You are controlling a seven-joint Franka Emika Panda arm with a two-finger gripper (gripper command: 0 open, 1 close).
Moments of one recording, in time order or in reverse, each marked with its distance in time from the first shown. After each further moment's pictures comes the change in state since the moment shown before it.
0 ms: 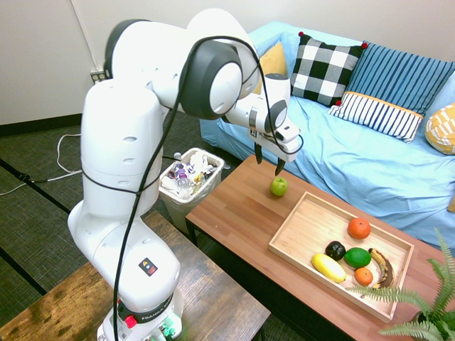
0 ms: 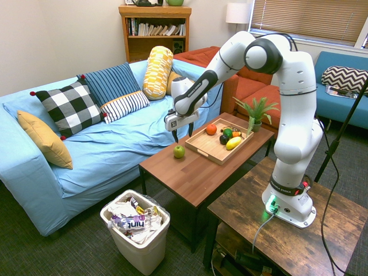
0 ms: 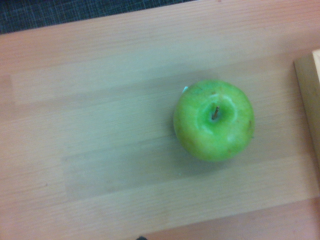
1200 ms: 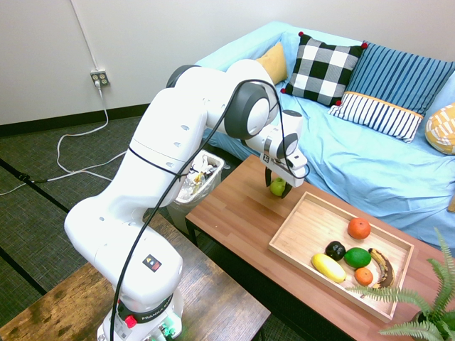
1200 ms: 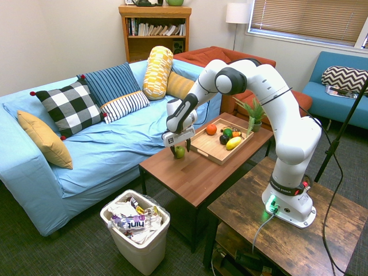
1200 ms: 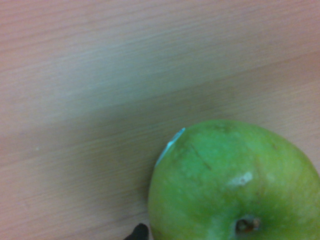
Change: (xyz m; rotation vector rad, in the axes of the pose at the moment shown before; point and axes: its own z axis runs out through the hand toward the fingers) arm 0.039 -0.029 0.118 -0.070 -0.068 0.056
